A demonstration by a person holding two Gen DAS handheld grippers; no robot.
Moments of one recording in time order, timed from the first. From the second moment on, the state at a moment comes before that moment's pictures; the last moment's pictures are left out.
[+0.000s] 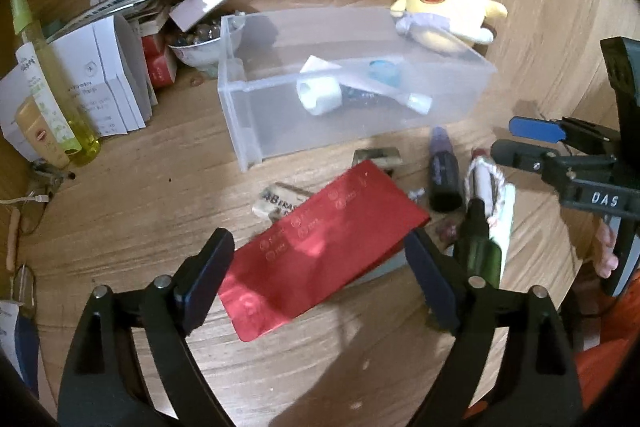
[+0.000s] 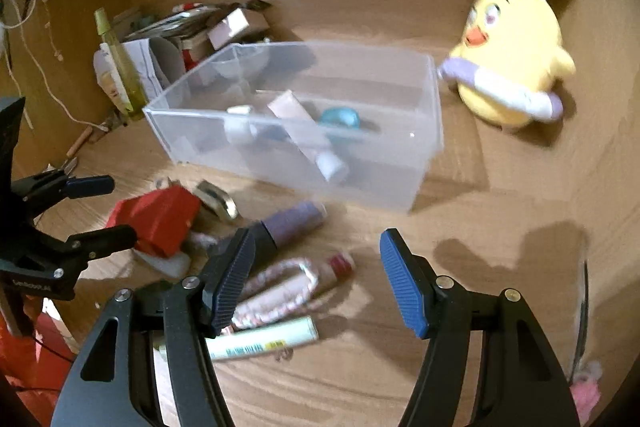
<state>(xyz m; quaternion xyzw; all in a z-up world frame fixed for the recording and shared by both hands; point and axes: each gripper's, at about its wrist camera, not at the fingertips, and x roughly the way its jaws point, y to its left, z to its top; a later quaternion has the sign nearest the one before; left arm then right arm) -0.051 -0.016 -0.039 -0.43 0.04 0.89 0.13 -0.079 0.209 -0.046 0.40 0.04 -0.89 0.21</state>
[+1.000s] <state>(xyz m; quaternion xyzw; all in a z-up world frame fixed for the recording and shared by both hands) -0.091 0.004 -0.054 -0.44 0.05 0.88 0.18 -0.076 0.214 -0.070 0.43 -0.02 -0.87 0.24</state>
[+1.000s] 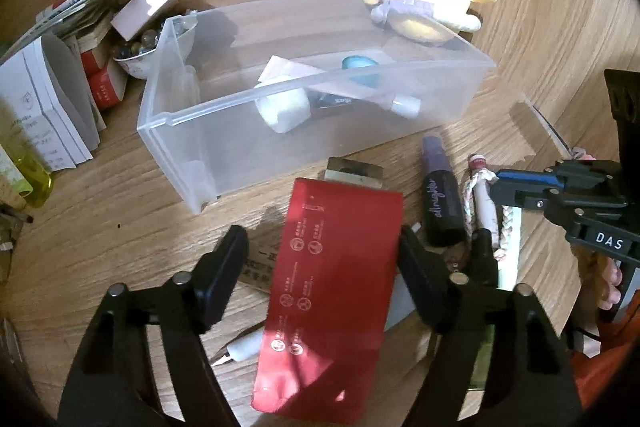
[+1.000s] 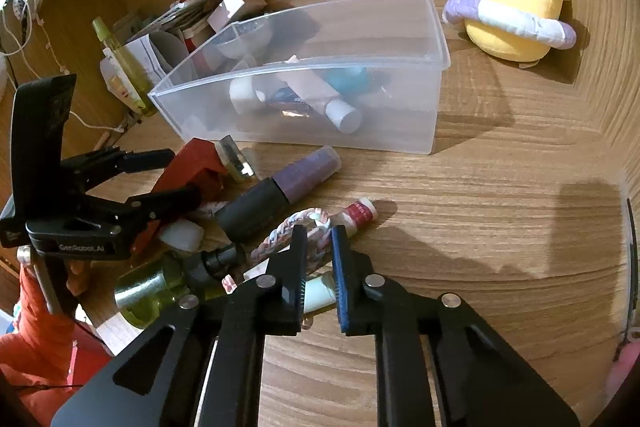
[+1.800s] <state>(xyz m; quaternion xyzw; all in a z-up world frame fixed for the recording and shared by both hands) -0.058 -0.008 -0.020 -0.38 0.03 0.91 0.16 -0.075 0.216 -0.063 0.45 -0.02 -0.86 0.24</state>
